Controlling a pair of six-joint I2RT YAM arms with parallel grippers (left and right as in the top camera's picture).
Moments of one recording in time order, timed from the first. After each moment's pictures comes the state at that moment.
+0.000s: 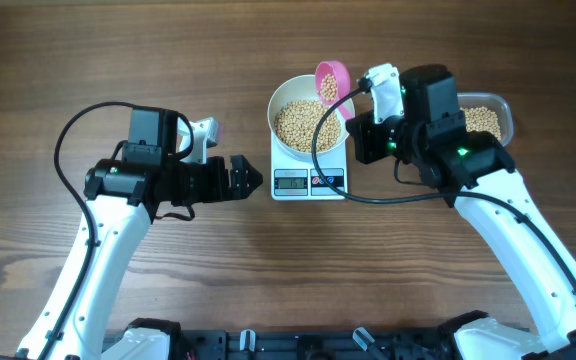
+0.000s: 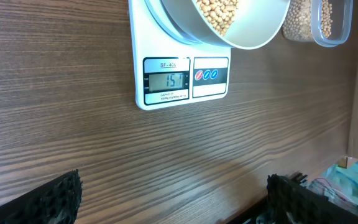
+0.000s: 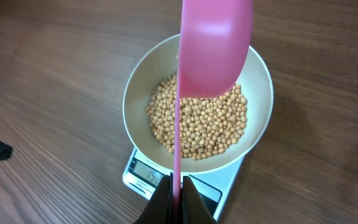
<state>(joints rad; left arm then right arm) -0.15 1.30 1.00 -0.87 0.55 -0.25 0.35 1.39 1.16 -0.57 -0.29 0.11</state>
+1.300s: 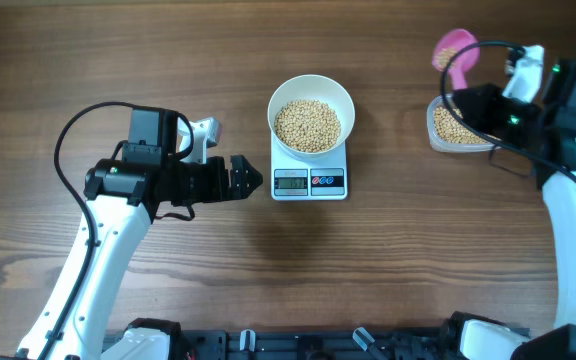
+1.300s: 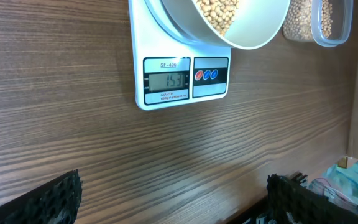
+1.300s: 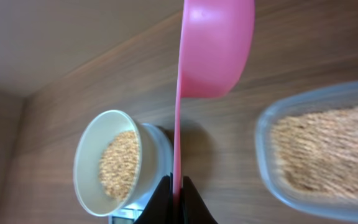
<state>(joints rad) -0.15 1.30 1.00 -0.87 0.55 -0.25 -0.24 1.37 1.16 -0.58 -0.57 0.24</state>
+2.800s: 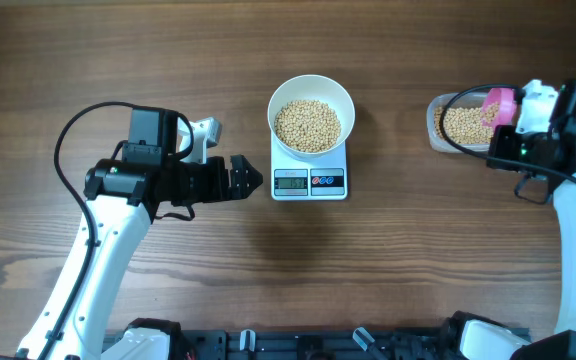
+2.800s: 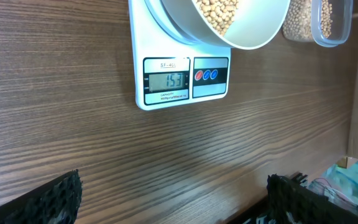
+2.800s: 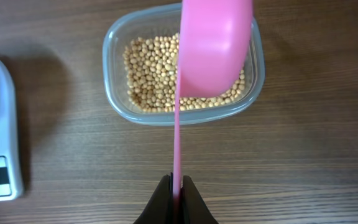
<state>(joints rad) -0.15 1.30 1.00 -0.87 0.55 -0.25 -0.28 1.36 1.16 -0.87 -0.13 -0.14</state>
